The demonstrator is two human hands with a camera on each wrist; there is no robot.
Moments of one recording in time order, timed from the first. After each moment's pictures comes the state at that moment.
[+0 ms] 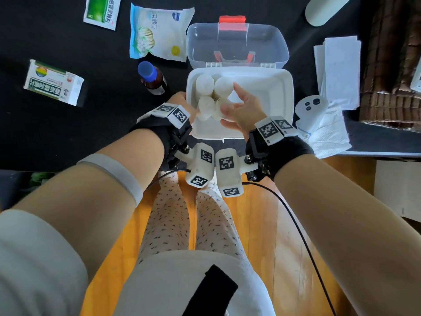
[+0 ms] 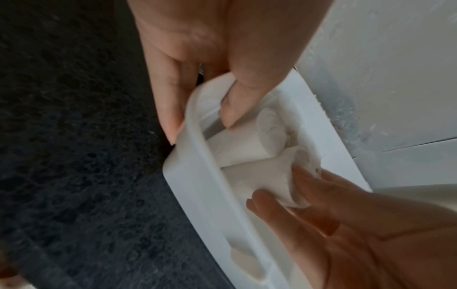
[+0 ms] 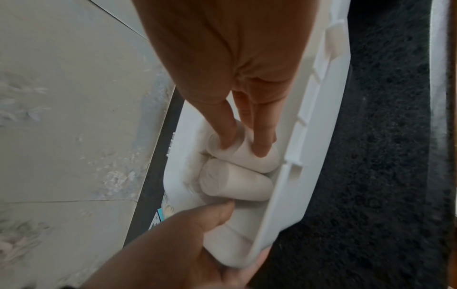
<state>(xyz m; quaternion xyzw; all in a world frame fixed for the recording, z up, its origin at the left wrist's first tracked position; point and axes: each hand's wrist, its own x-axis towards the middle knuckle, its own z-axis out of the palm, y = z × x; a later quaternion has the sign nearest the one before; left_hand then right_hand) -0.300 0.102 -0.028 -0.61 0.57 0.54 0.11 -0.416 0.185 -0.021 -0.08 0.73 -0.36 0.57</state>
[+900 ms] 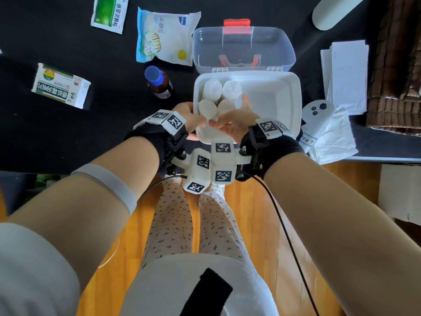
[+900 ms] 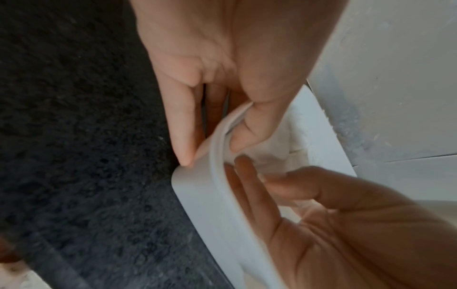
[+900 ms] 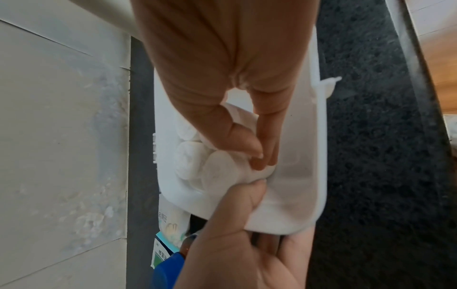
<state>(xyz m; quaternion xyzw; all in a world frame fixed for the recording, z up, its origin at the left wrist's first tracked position) -0.291 0.103 -0.023 -0.58 0.57 0.57 0.12 -0.401 0.168 -0.023 0.08 0.64 -0.43 0.63</state>
